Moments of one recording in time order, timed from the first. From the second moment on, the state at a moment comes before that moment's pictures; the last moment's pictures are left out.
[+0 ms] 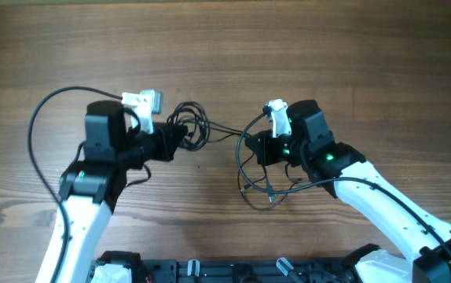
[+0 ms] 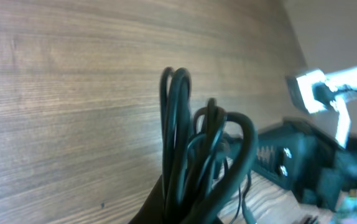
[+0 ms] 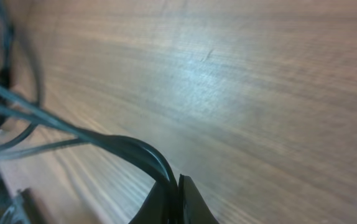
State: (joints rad) left arm -0.11 1.07 0.78 -0.47 0.58 -0.28; right arm 0.47 1.38 0.73 -0.16 -0.43 0.40
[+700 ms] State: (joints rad) left arm -0.08 1.00 0.78 -0.67 0.88 0.22; right arm 0.31 1.54 0.76 0.52 -1.36 0.28
